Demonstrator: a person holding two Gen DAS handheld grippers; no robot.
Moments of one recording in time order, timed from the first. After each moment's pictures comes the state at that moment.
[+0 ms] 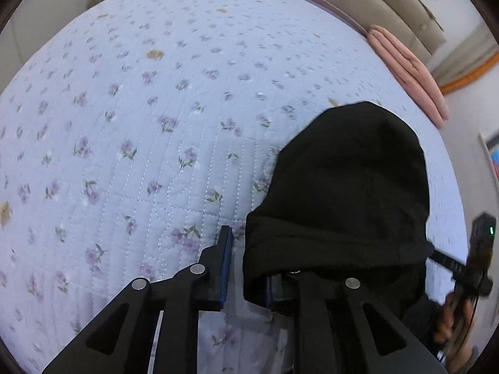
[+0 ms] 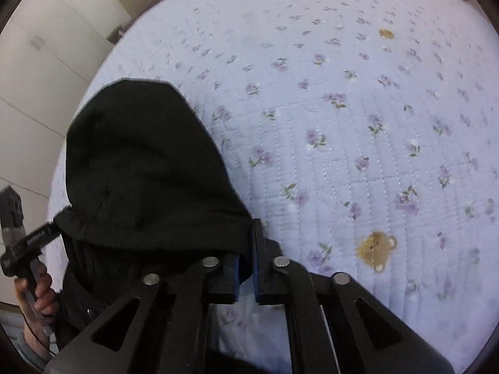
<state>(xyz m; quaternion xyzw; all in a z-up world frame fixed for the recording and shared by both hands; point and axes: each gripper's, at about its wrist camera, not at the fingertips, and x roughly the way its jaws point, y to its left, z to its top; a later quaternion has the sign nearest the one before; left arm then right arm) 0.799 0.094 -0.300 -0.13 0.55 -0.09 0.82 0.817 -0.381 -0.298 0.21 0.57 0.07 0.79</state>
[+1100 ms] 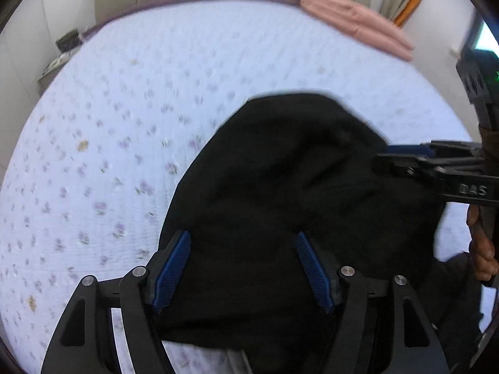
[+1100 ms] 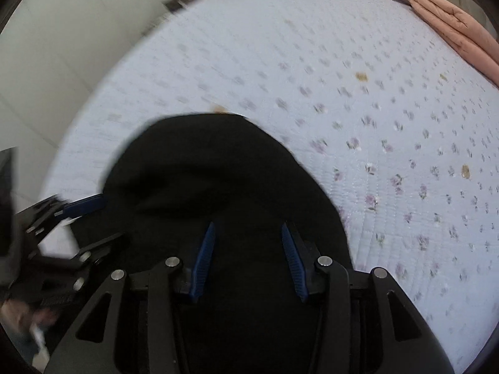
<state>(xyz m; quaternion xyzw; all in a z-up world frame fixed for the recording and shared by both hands) 0.788 0.033 -0.248 0.02 0.50 -0.17 0.85 0.863 -0.282 -0.220 0.03 0.53 0.18 0.83</state>
